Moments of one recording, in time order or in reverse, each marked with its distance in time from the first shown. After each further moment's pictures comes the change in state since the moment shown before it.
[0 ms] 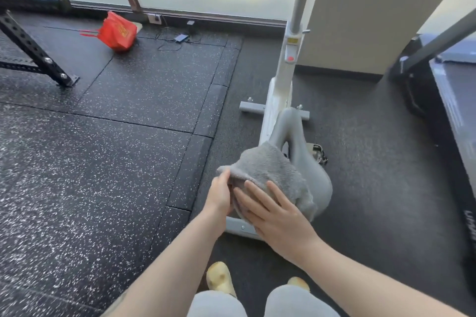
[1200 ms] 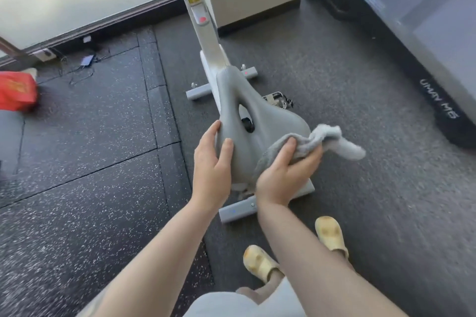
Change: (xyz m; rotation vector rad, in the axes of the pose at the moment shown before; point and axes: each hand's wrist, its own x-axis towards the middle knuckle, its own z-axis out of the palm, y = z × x) left_hand 0.028 0.013 0.021 0.781 -0.299 0.785; right_hand 0.068 -0.018 0.006 0.765 1.268 2.109
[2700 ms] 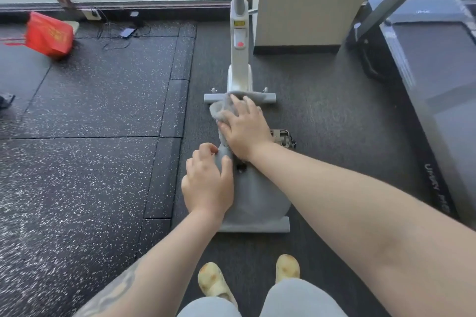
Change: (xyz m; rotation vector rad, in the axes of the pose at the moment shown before) left_hand 0.019 0.042 0.032 0.447 0.350 -0.277; right_hand 0.095 -0.044 0.128 -0.990 -1.343 -1.028
